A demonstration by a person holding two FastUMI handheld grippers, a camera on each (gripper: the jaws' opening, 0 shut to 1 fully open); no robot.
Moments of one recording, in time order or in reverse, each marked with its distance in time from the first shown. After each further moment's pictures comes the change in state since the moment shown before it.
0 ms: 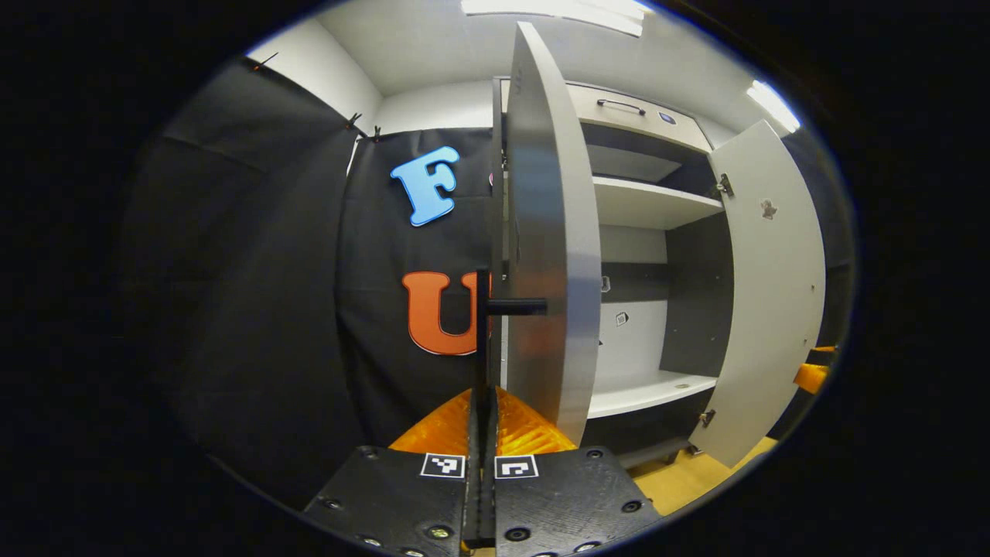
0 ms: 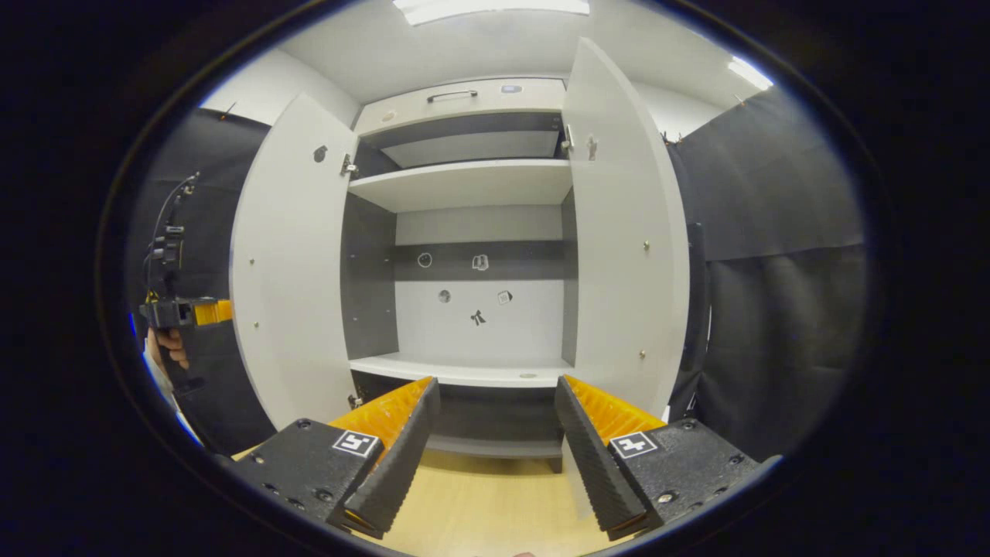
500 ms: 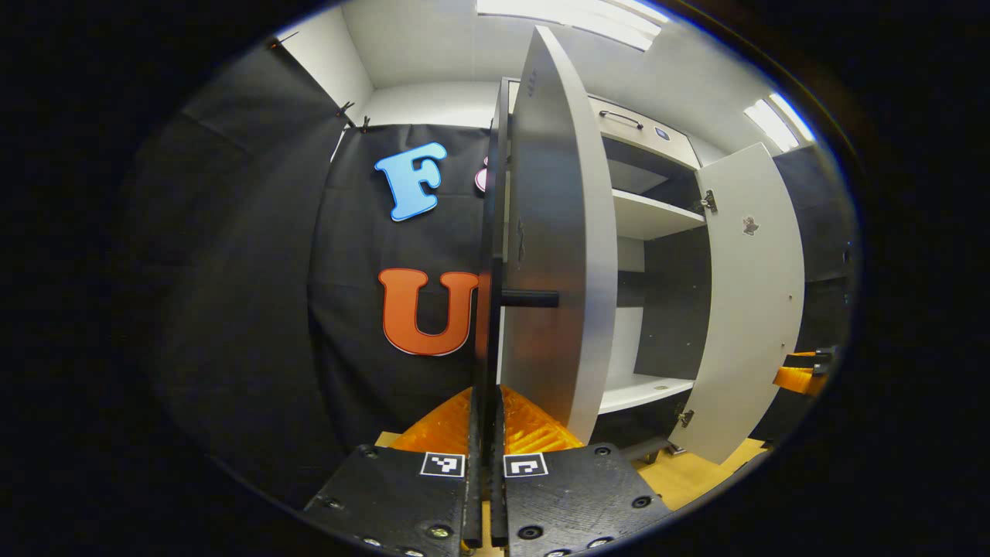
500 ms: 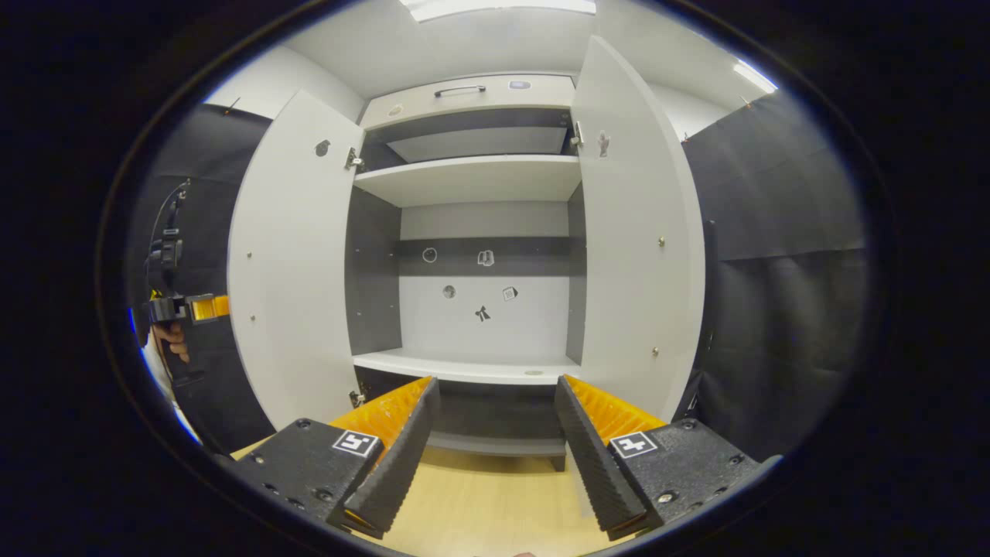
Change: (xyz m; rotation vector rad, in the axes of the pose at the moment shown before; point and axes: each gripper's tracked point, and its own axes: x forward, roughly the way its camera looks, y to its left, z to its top) left arm 0.006 0.015 -0.008 -0.051 -0.015 -0.125; right arm 0.002 0.009 -0.002 -0.018 0.005 0.010
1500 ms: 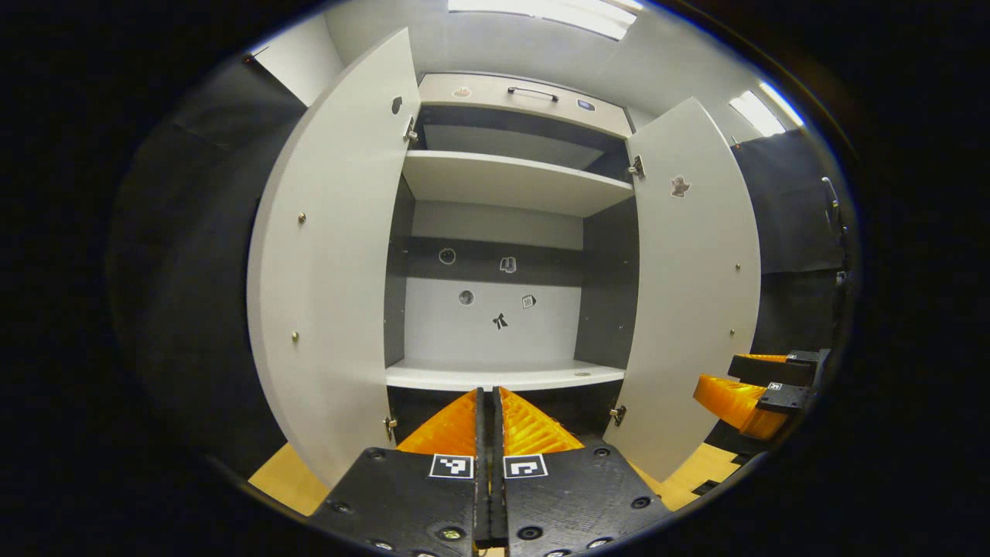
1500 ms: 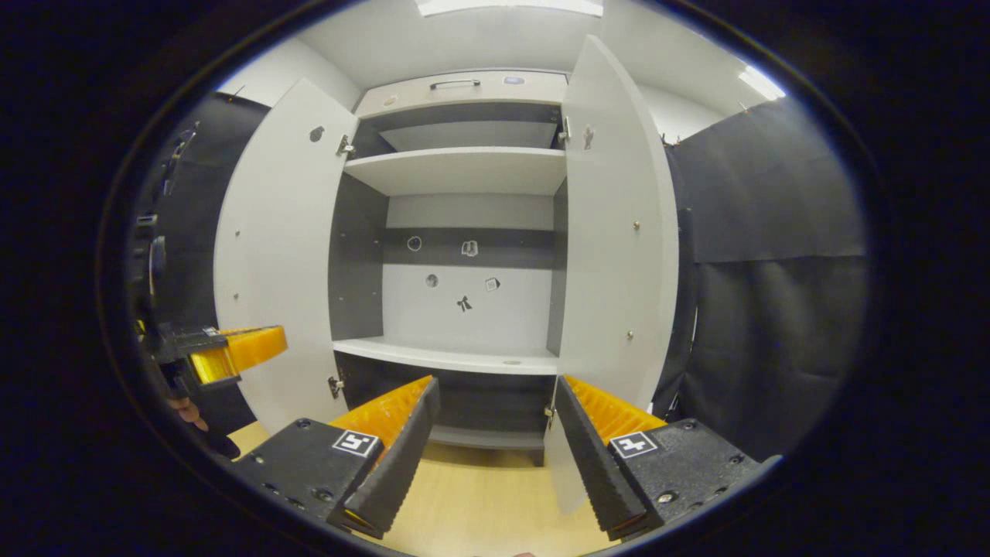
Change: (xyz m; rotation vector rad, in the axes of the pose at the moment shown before) left arm -0.006 -0.194 -0.059 -0.027 0.059 -0.045; right arm -0.006 -0.023 -0.019 -0.035 0.016 -0.062
